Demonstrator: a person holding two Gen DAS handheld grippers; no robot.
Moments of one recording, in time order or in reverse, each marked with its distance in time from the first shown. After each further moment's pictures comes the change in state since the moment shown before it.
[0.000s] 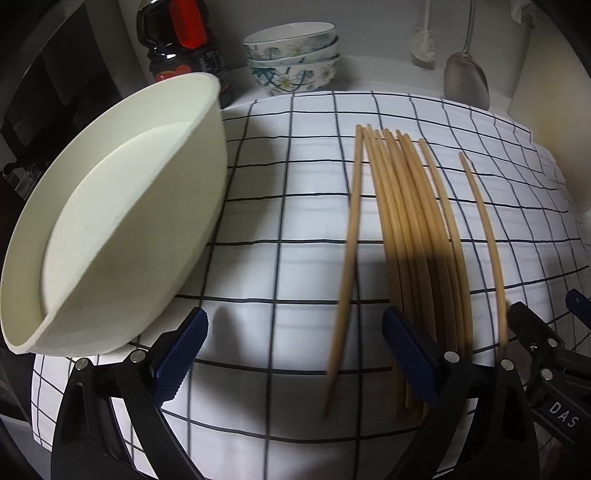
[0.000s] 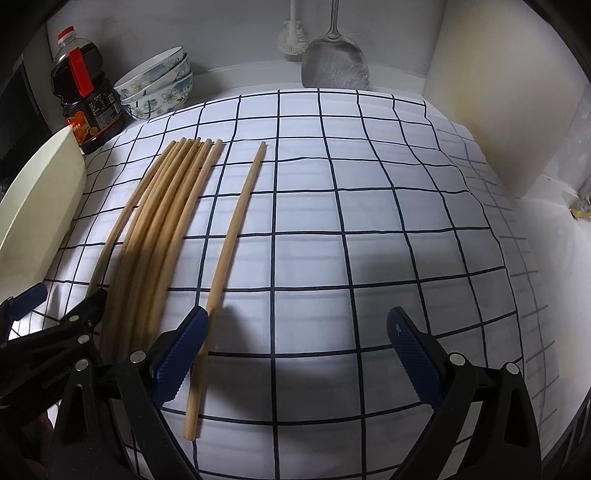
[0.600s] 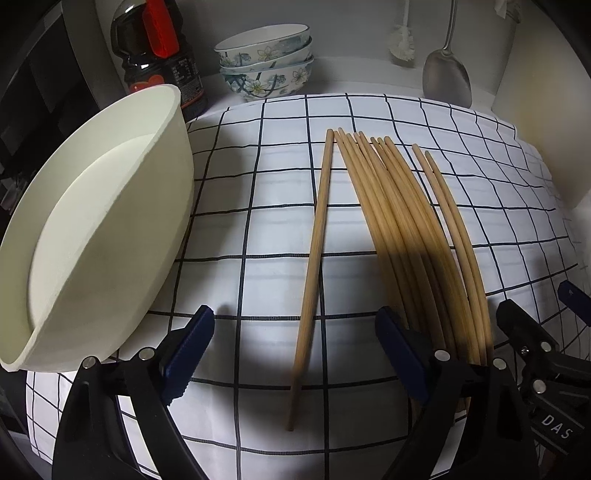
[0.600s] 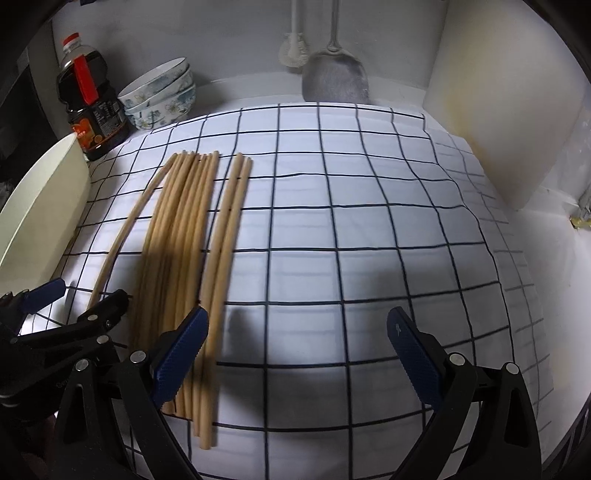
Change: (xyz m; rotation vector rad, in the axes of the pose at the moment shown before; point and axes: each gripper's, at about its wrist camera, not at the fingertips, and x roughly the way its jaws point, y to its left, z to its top) left arm 0.005 -0.014 0.009 0.032 -0.006 -0.042; right arm -0.004 -0.001 0.006 -0.017 -0.033 0.011
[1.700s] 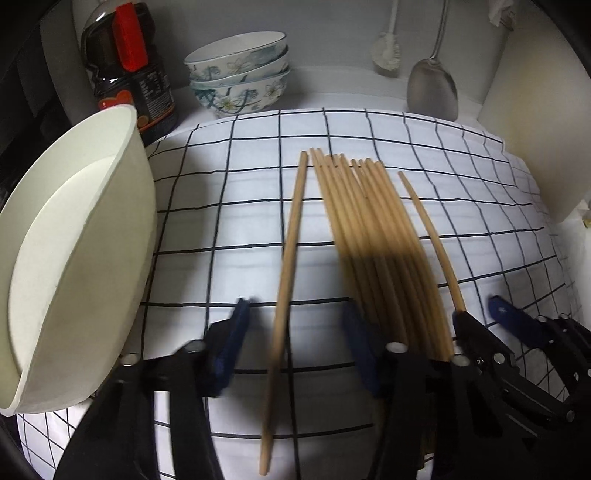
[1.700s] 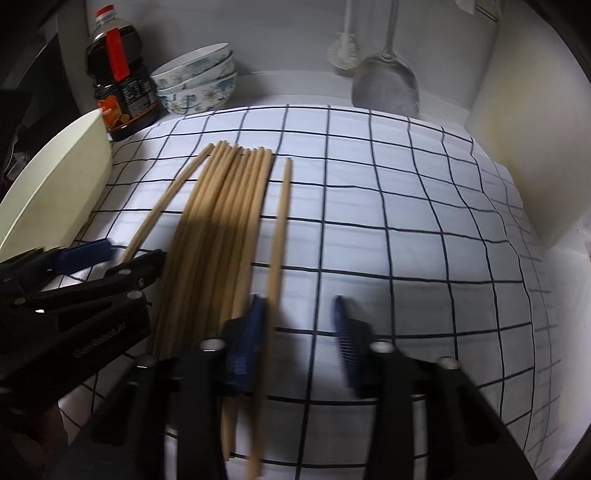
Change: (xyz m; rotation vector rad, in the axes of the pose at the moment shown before) left arm 0.008 -0.012 0.020 0.007 -0.028 -0.087; right arm 0.016 0.026 0.013 -0.118 -0.009 0.062
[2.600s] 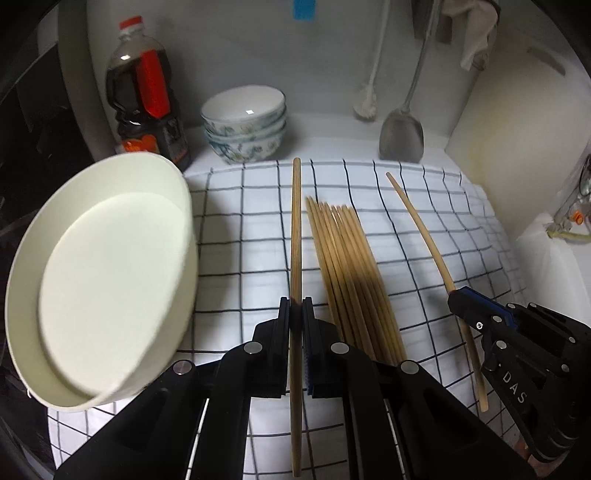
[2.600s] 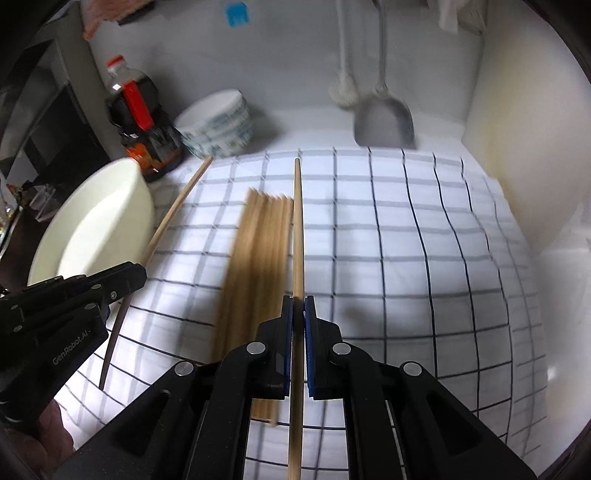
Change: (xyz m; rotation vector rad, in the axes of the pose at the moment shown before) left arm -0.088 0.026 0.014 -0.003 -0.064 -0.084; right arm -0.071 -0.006 0.023 0.072 -0.043 0.110
